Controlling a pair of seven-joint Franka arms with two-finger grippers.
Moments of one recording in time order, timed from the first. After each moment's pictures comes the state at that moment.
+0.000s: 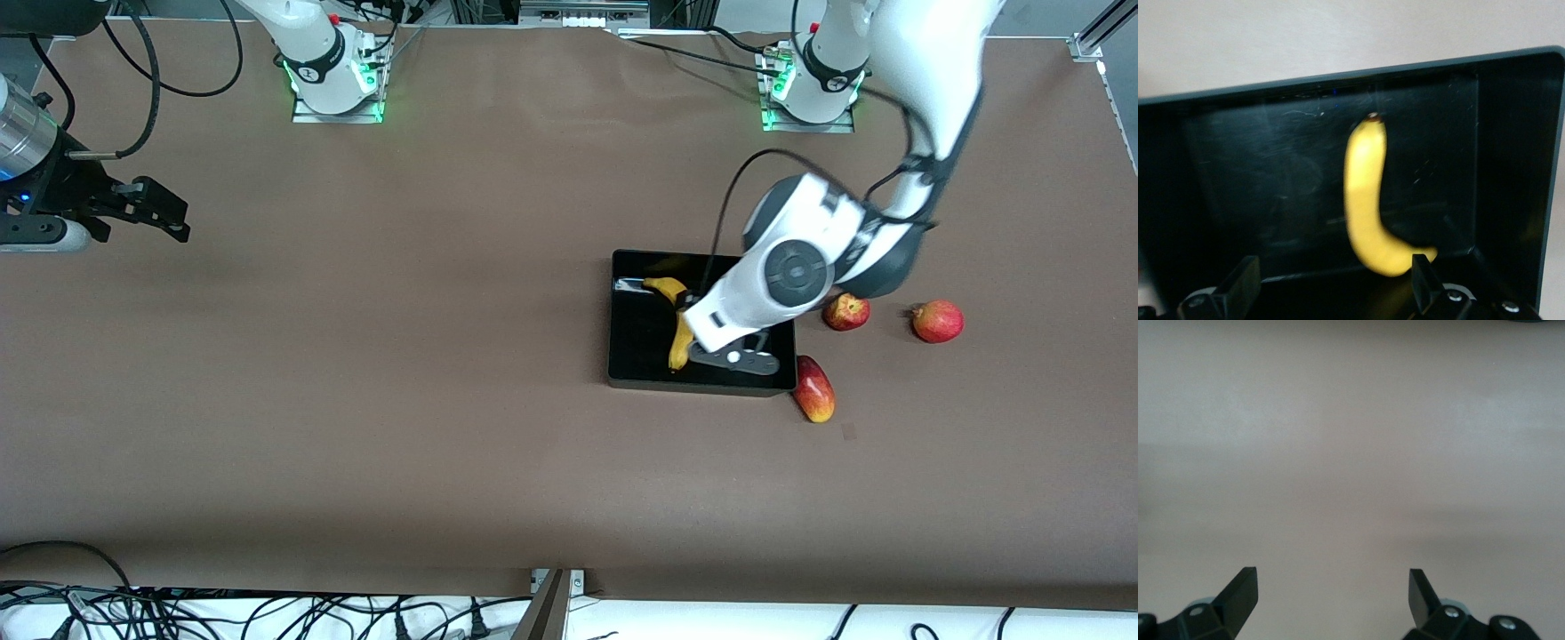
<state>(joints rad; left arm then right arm) -0.16 0.58 -0.34 -1.62 0.06 2.02 -0.37 0.07 0.03 0.00 -1.61 -0.03 1.66 0.06</state>
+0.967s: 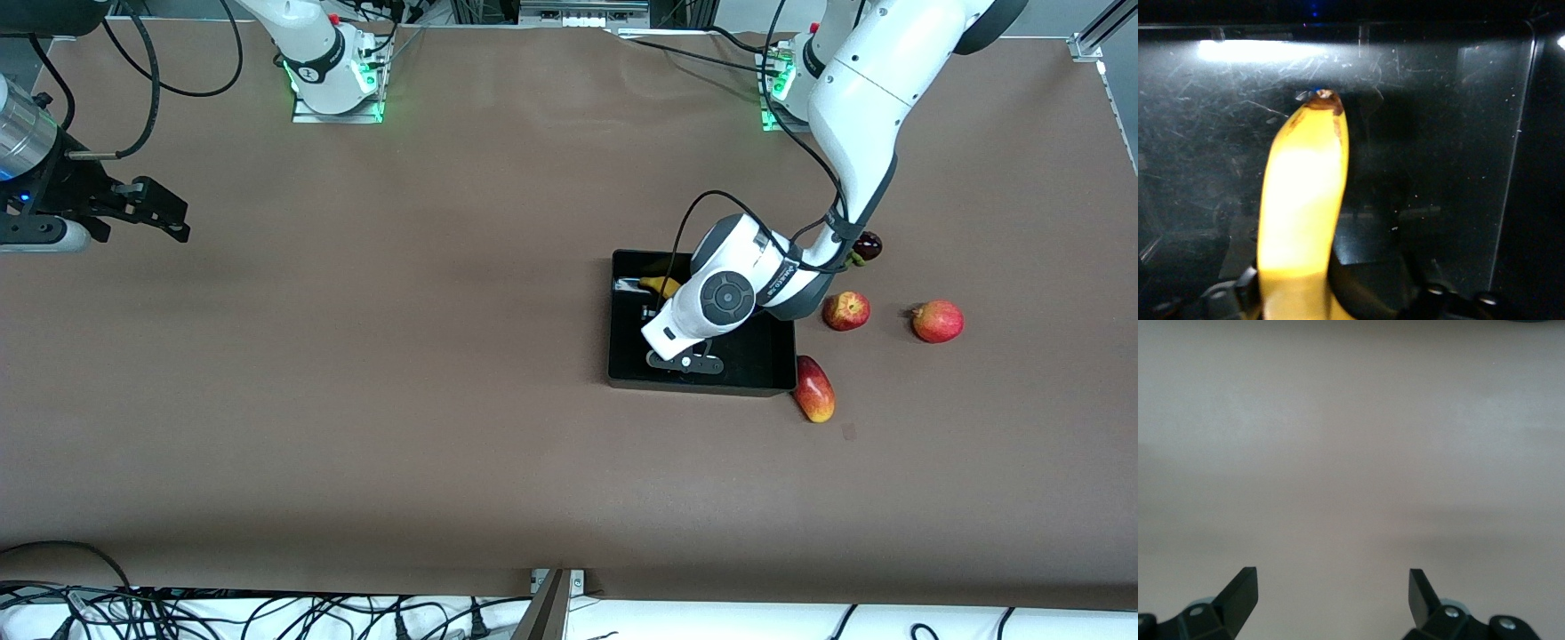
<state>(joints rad) -0.21 0.74 -0.34 -1.69 0.06 2.23 -0.45 0.07 0.03 0.00 -1.61 -0.03 1.66 0.06</state>
